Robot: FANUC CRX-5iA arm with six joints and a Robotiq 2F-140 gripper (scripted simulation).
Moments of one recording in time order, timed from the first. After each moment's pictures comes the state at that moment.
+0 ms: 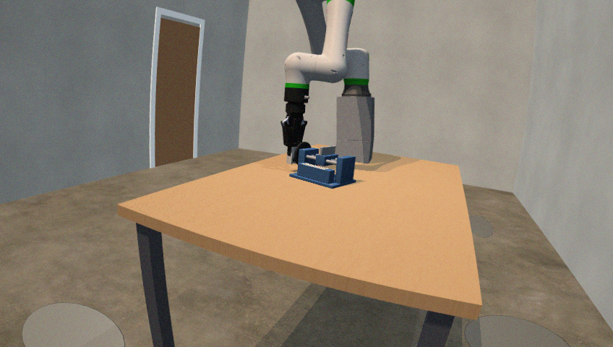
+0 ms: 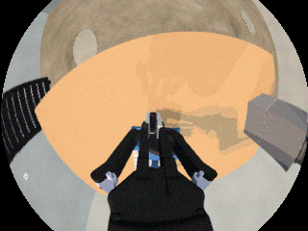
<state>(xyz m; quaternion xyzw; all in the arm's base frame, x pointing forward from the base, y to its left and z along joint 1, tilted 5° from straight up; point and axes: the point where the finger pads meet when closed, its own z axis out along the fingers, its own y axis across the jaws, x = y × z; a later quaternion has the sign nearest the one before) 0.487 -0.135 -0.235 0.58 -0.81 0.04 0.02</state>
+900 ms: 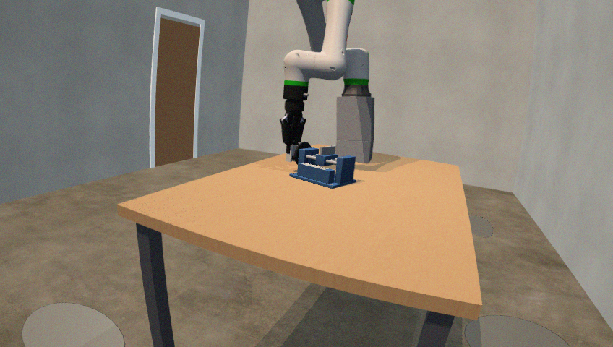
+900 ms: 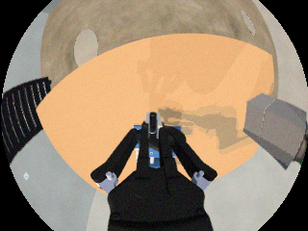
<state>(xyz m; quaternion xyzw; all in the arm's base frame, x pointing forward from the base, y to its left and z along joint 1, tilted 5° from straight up) 0.492 -0.136 -0.226 0.58 -0.81 0.04 0.02</state>
